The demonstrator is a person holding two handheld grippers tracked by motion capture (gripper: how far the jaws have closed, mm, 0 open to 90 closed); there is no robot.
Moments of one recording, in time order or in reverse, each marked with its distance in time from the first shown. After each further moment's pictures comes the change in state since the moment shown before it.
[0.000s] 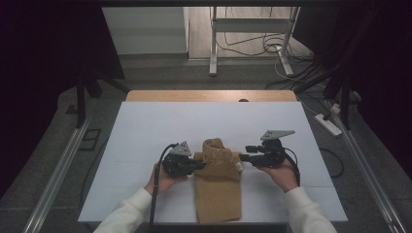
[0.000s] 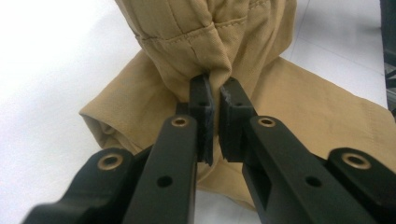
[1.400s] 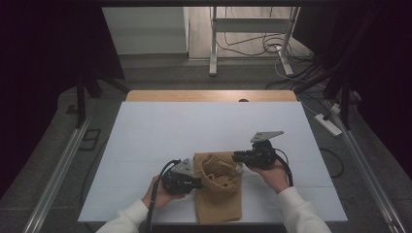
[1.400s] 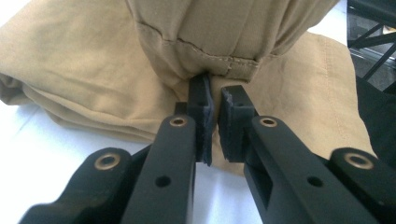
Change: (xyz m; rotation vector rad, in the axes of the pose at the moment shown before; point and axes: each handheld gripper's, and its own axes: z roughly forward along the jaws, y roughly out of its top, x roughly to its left) left arm -0.032 -0.026 0.002 0.100 -0.066 0.072; right arm 0.017 0.005 0.021 0.037 0.072 -0.032
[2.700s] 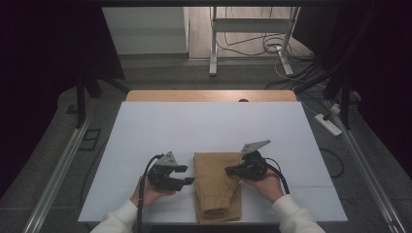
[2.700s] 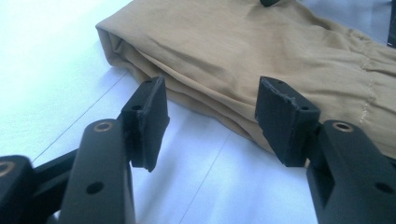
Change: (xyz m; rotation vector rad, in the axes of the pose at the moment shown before) left arm 0.015 -0.015 -0.031 -0.058 0.122 -0.151; right arm 0.027 -0.015 0.020 0.117 0.083 -0.037
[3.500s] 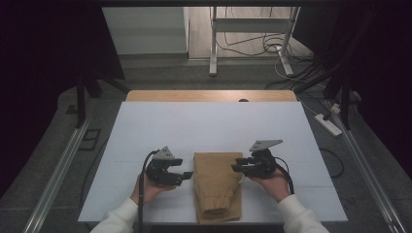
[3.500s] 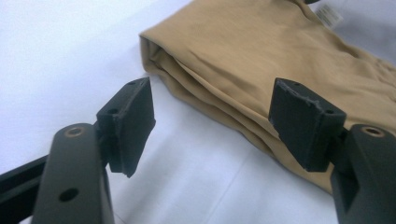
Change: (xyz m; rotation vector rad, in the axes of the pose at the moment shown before) left arm 0.011 0.004 -0.003 -0.042 0.062 -0.107; right arm -0.009 -0.006 -0.022 -0.086 -0.119 0.043
